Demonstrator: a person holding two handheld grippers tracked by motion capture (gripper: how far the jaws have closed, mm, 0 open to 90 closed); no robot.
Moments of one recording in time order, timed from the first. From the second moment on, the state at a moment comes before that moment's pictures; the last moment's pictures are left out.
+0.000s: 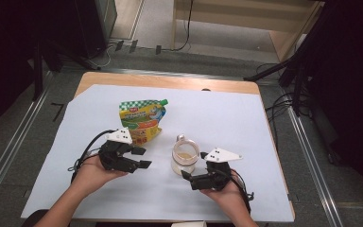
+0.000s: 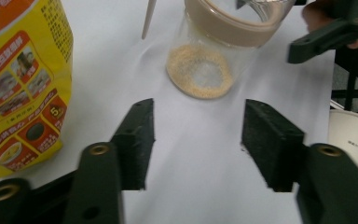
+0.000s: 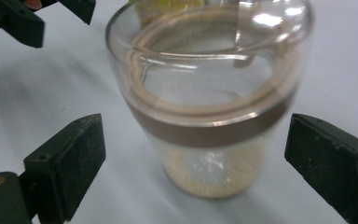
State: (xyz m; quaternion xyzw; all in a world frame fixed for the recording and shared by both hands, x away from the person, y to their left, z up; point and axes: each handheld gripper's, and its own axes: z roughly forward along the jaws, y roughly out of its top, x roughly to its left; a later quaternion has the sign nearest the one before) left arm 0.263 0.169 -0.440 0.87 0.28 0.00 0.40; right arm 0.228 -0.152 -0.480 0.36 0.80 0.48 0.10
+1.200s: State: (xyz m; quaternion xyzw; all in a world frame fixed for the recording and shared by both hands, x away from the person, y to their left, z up) left arm 0.286 0.112 -0.446 0.87 0.30 0.00 0.39; right arm 0.263 -0.188 -0.463 0.39 0.78 0.48 0.11
